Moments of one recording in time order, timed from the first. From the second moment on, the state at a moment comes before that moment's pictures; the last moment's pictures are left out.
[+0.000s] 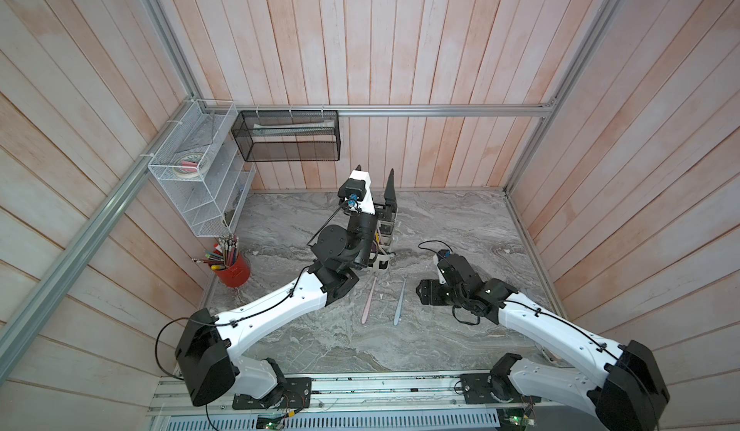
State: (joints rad) left arm -0.91 1.37 1.15 0.77 -0.56 0.23; right arm 0.69 1.16 0.73 -0.55 0.05 0.60
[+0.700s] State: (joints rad) left arm -0.98 0.93 0.94 -0.13 -0.77 -0.34; right arm 0.74 1.68 0.98 -0.46 0.14 0.65
